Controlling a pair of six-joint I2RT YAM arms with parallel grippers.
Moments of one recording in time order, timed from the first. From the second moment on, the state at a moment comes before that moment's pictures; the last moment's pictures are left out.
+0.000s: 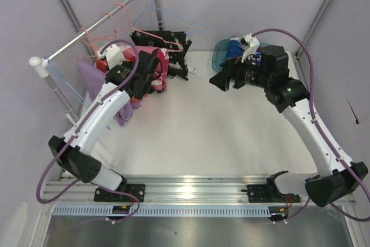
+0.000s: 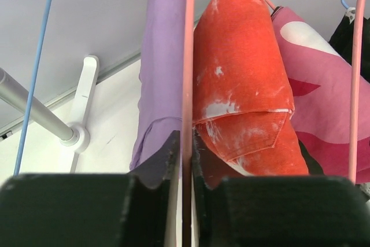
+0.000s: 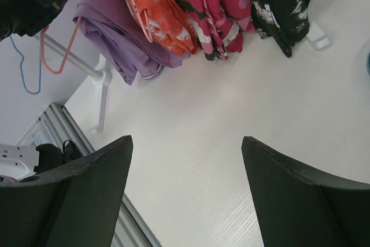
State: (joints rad) left arm -0.53 1.49 1.65 -1.18 -1.23 -1.11; right arm 0.41 1.27 1.44 -0.47 -0.48 0.25
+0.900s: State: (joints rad) left arm -0.57 1.38 1.62 -0.87 -1.25 -0.71; right arm 0.41 1.30 1.44 -0.47 -0.44 0.29
